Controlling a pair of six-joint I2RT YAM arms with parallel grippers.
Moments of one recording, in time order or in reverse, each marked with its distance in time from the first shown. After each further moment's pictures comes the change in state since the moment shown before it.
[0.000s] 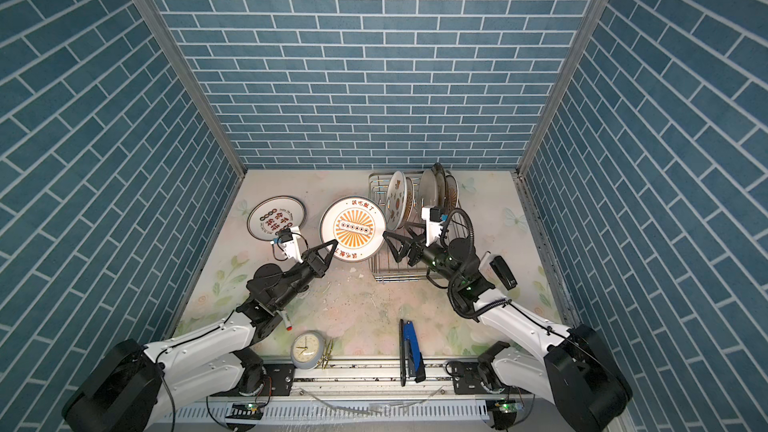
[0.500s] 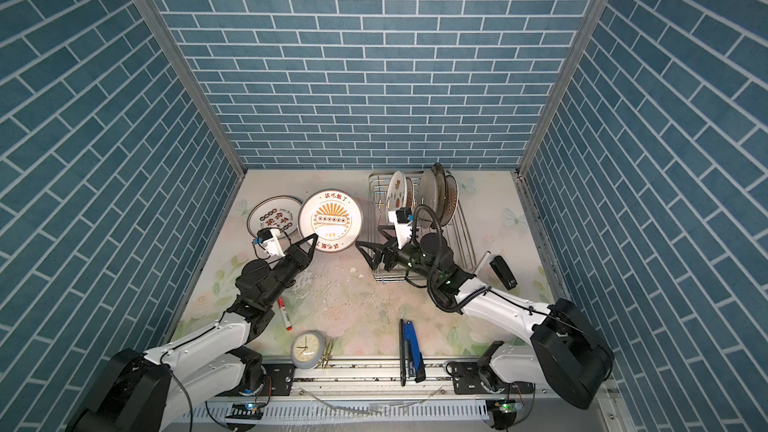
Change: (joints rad) left arm 0.220 -0.010 -0.029 -0.020 0.033 -0.109; right arm 0.172 0.171 0.169 -0.069 0.046 -0.128
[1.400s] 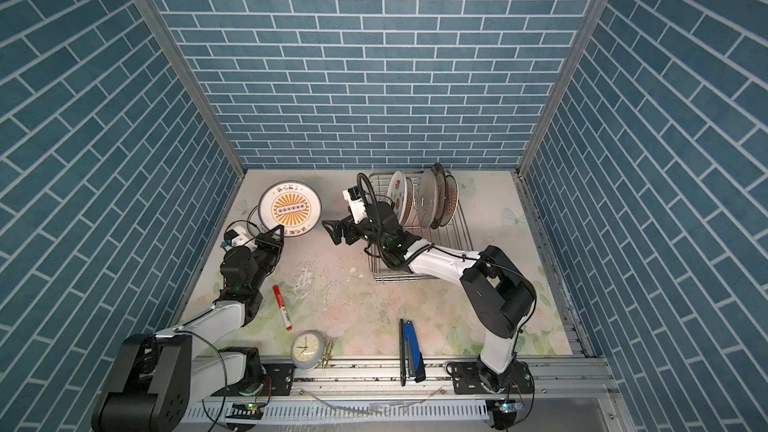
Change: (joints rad) left arm 0.333 0.151 0.072 -0.038 -0.011 -0.217; right arm 0.070 0.489 0.524 -0.206 0.116 -0.158
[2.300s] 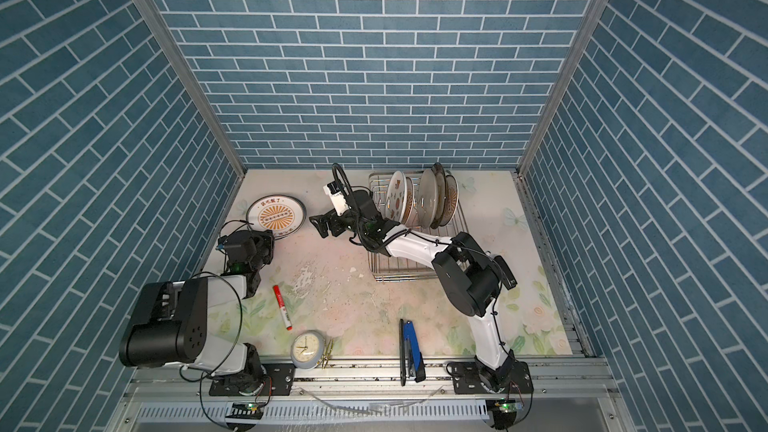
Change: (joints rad) left arm 0.121 0.318 0.154 -0.119 -0.083 -0.108; right arm 0.008 0.240 0.309 -0.157 -0.031 -0.099
